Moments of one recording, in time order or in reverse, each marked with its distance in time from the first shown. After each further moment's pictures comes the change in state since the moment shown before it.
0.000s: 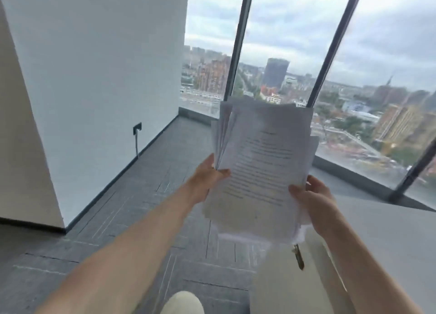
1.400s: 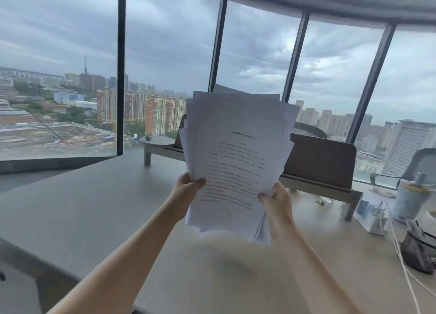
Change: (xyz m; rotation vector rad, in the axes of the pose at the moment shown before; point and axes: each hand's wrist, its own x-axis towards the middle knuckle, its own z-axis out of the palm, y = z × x) left_hand -0.338 -0.012 0.516 -0.118 -1.021 -0.103; right_hand -0.508 -0.037 -0.343 -0.178 1.356 -0.050
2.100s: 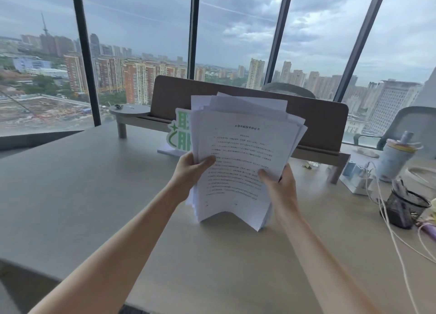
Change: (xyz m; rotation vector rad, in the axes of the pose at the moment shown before) left_hand 0.023 -0.045 0.052 0.044 -0.159 0.022; right_hand 0.020 0.054 -0.043 0.023 0.085 0.011
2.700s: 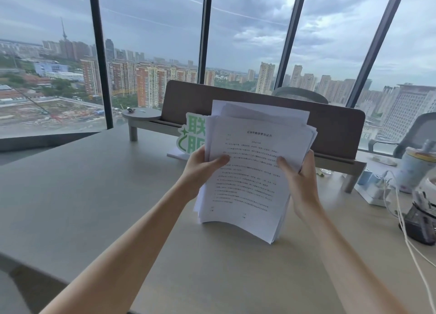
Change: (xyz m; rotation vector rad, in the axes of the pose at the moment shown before) left_hand 0.005 0.023 -0.001 -0.018 -0.068 0.095; right_hand 0.026 -0.028 -0.003 0.038 -0.020 -0.201
